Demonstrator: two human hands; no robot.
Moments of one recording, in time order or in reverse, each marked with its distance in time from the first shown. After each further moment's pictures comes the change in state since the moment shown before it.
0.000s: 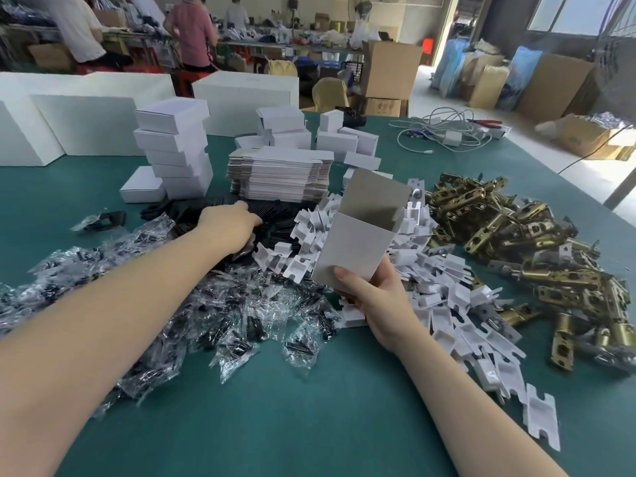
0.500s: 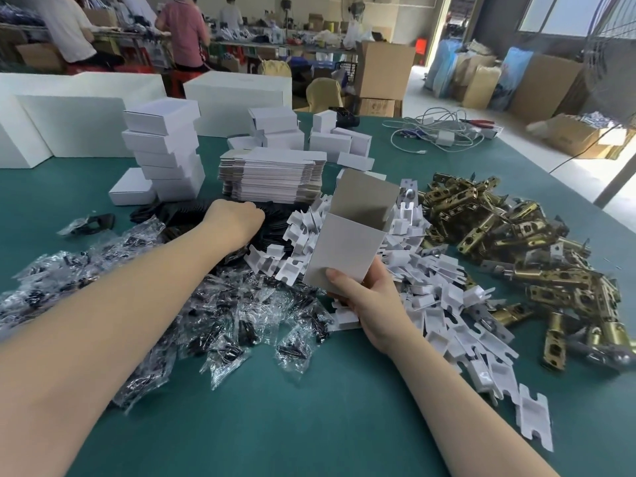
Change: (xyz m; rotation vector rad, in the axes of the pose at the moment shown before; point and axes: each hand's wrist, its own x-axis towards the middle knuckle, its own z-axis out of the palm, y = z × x) left_hand 0.017 0.016 -0.007 0.170 0.023 0.062; right_hand 0.002 0.002 -0.002 -0.025 0.017 0.022
